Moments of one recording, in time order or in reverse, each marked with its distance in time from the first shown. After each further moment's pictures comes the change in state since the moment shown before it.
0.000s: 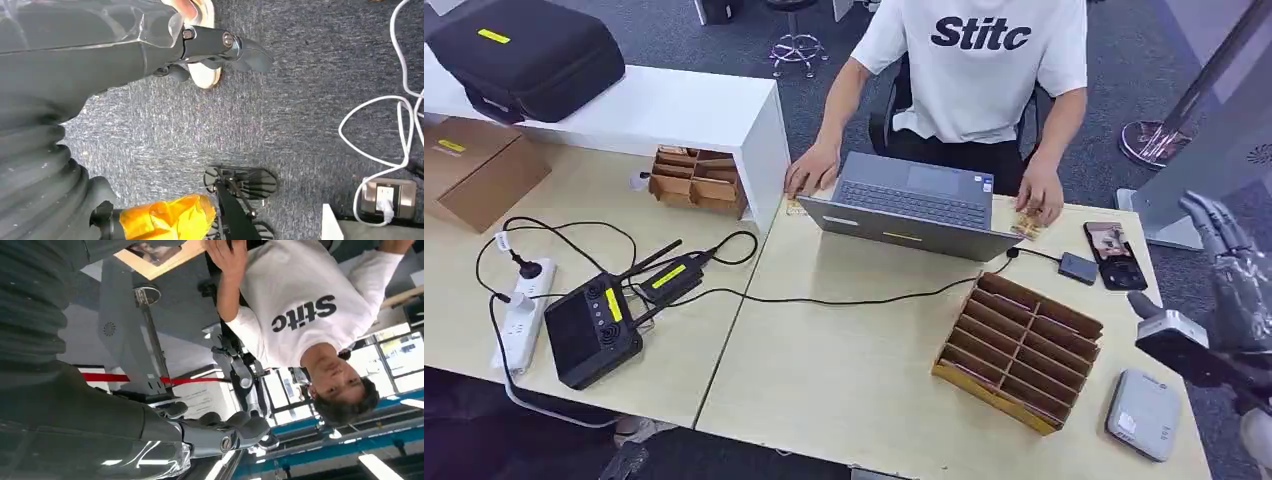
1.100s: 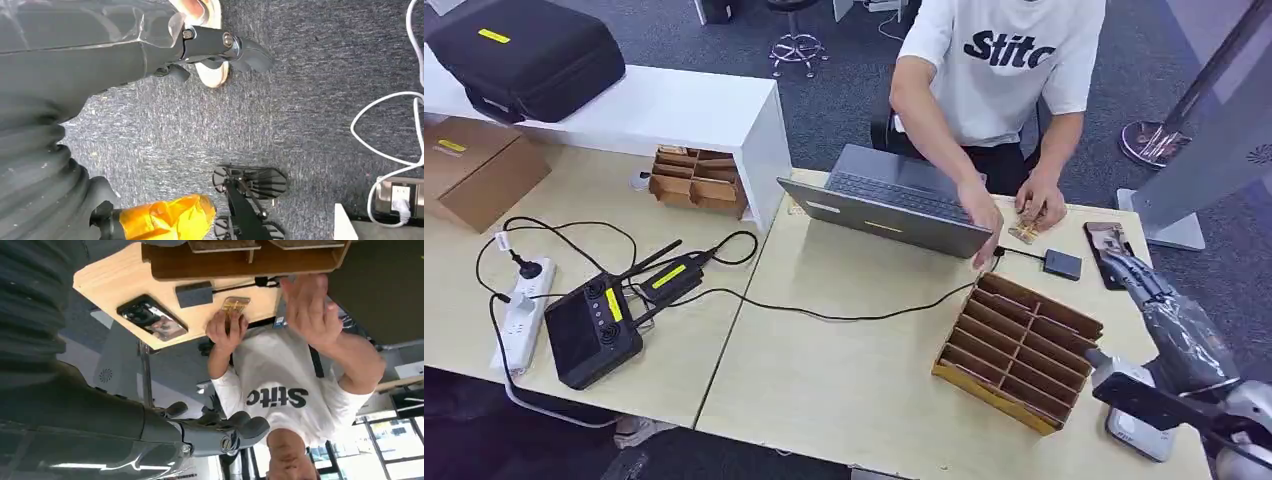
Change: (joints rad) left arm 0.010 0.005 0.002 0.004 -0.016 -0.011 0.012; right arm 0.092 -0.059 0.130 -0.054 -0.032 0.105 0.055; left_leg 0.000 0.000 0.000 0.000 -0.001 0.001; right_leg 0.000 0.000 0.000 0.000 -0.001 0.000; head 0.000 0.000
